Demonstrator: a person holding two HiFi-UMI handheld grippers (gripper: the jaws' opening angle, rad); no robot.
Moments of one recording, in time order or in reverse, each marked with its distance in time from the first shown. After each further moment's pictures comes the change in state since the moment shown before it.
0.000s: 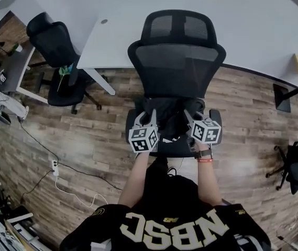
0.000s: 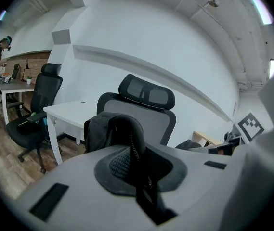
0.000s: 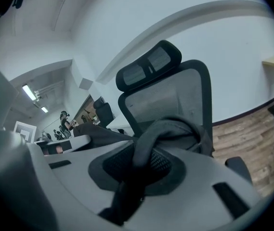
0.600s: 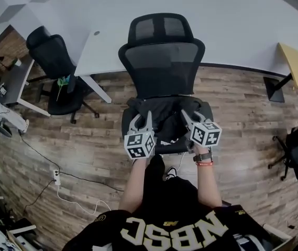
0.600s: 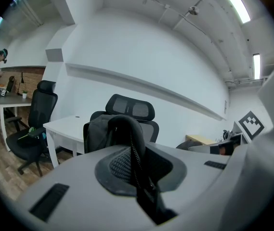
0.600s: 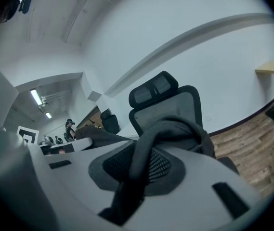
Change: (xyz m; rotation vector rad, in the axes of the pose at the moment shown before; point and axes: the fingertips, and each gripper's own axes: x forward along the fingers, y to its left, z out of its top) left arm -0.091 -0.079 0.024 0.094 -0.119 -0.059; right arm -0.120 0.033 0.005 -0.014 -0.166 0.028
